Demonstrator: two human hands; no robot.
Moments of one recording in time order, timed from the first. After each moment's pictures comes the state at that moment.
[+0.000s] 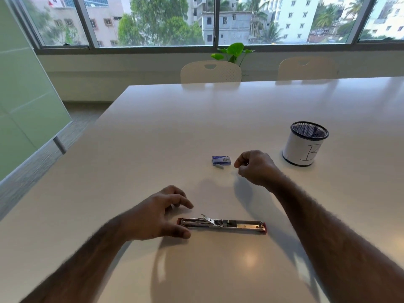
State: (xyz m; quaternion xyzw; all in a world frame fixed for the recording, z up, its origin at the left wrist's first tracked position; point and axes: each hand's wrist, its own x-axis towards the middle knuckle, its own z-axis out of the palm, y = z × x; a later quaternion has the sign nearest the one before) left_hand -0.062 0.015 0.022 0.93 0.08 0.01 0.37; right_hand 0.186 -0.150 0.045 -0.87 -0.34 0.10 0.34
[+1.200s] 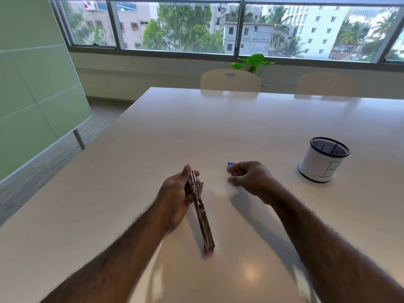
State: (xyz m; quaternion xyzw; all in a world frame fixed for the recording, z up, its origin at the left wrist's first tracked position) left_hand -0.014 -0.006 0.021 0.42 0.26 0.28 0.82; right_hand 0.164 -0.121 0.038 -0.80 -0.33 0.22 0.45
